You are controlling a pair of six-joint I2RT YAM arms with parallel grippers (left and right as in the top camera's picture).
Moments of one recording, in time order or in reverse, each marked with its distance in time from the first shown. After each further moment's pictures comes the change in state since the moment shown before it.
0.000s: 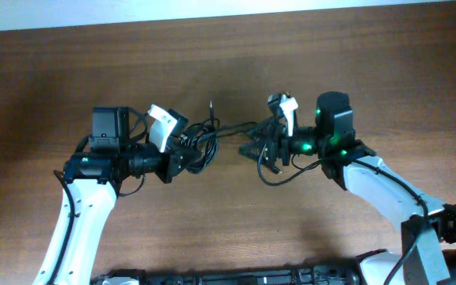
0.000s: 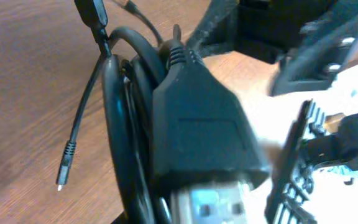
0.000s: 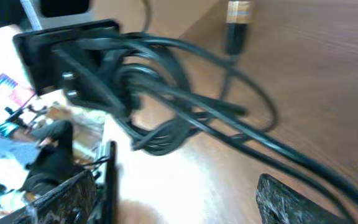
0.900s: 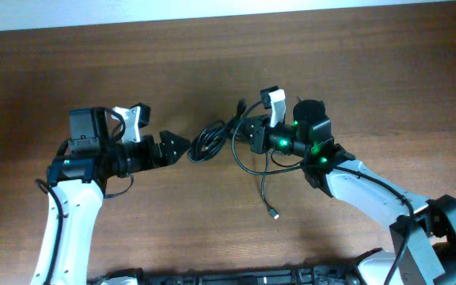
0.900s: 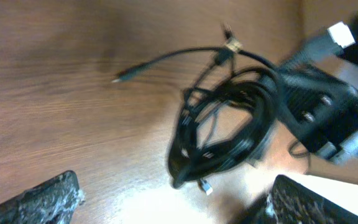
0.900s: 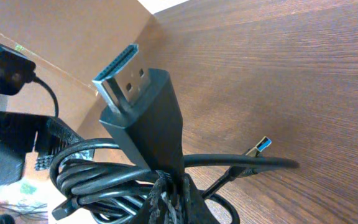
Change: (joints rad) left arm 0.132 -0.002 -0.001 -0.019 -0.117 -0.554; right arm 0.154 0.029 -0.006 0.147 0.538 0.346
